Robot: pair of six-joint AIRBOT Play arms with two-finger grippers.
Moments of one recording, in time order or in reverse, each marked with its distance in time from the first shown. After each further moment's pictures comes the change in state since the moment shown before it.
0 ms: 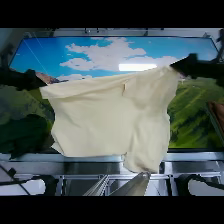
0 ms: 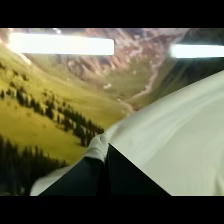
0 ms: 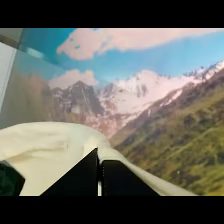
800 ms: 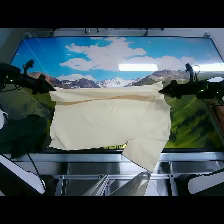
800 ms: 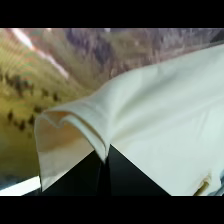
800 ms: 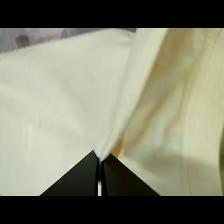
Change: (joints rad) left arm 0.037 -0.508 0.379 -0.060 0.225 -0.036; right arm -0.049 -0.356 0.034 -0.153 0.170 -0.075
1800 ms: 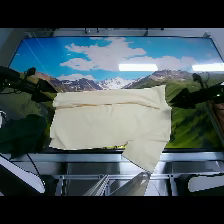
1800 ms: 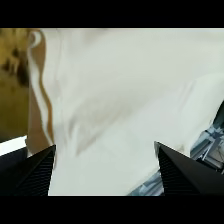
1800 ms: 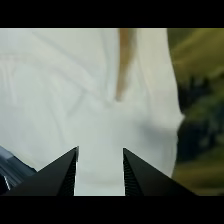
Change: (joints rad) left arm 0.023 0.043 -0.035 -0.005 0.136 -0.106; right arm -0.140 0.128 -0.031 -0.245 0.243 0.184
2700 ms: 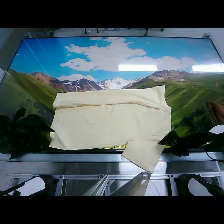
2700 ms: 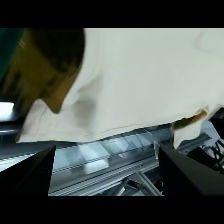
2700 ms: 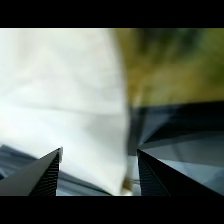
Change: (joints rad) left arm 0.233 0.721 -1.074 0.149 -0.212 0.087; right arm 0.079 0.533 -0.888 -0.108 -0.246 0.267
